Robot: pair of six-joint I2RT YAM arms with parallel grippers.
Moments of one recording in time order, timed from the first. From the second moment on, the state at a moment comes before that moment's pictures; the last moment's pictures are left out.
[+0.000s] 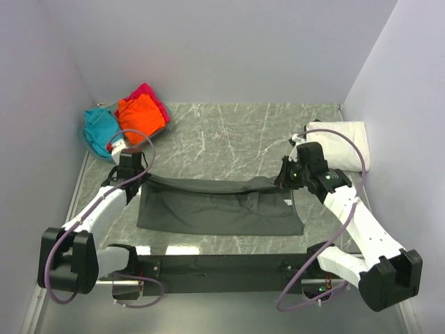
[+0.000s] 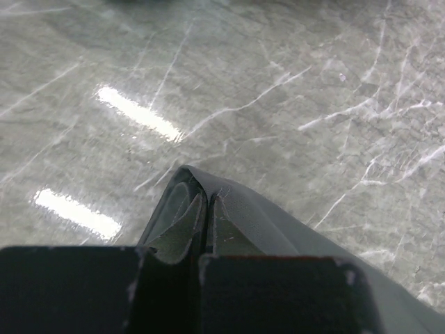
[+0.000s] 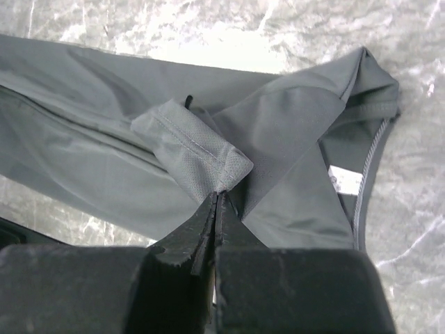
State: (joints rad) left arm -0.14 1.19 0.64 -0.18 -0.34 -0.64; right arm 0.31 1.05 0.88 -0.65 -0.16 0.36
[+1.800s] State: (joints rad) left arm -0.53 1.43 0.73 -0.11 -0.23 -0.79; right arm 0.42 1.21 0.68 -0.43 -0.24 0.45
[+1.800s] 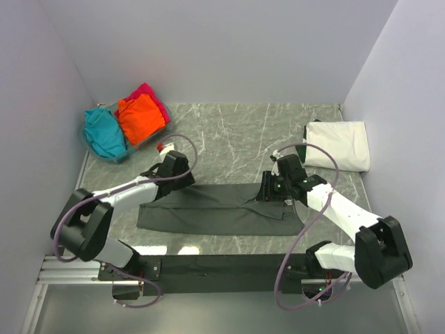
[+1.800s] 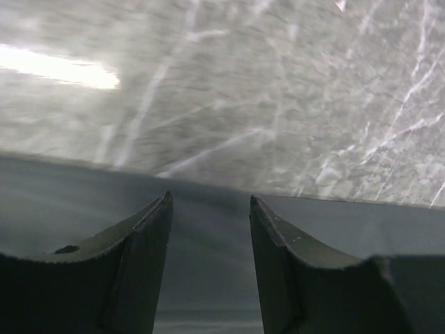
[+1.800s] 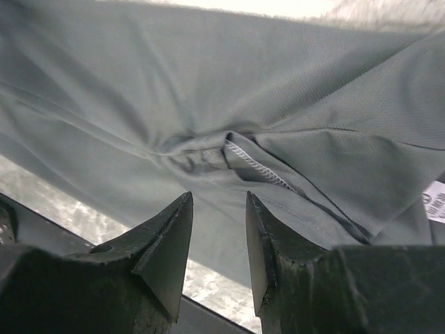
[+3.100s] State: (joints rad) left arm -0.75 1.69 0.90 -0.05 -0.20 -0.83; right arm 0.48 1.15 0.55 -0.31 -0.27 0.48
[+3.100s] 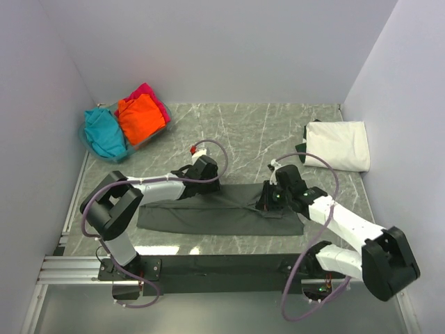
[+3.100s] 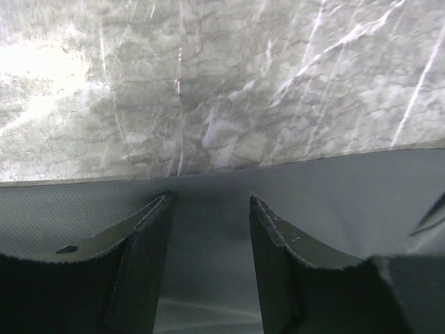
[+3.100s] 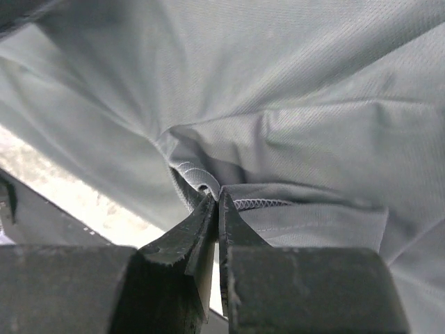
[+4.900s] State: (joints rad) left arm -0.77 1.71 0.87 0.02 -0.22 -0.84; right arm 0.50 1.14 0.73 -0.43 0.04 0.57
